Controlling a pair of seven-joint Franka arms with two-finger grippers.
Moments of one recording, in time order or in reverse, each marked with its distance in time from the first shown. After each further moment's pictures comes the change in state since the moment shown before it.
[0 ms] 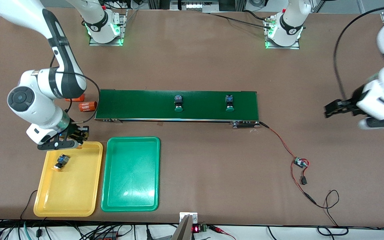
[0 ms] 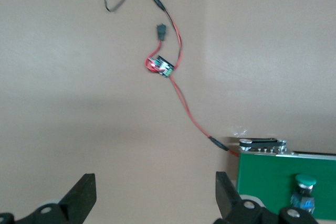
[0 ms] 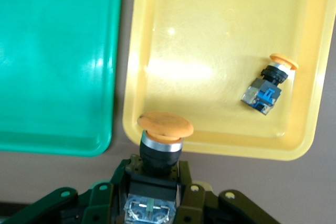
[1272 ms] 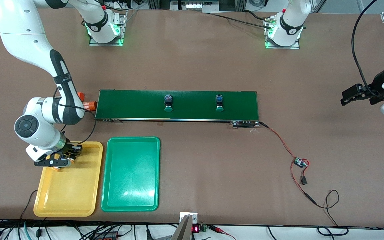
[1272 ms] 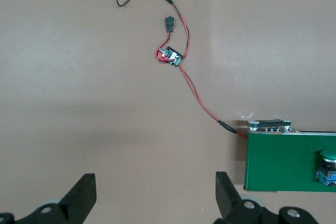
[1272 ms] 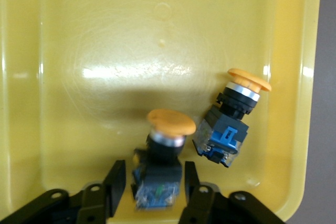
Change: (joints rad) left arm 0.076 -0.071 -0.055 -0.044 -0.001 -0.042 0.048; right arm -0.010 0.252 -0.100 0.140 0.000 0.130 -0.001
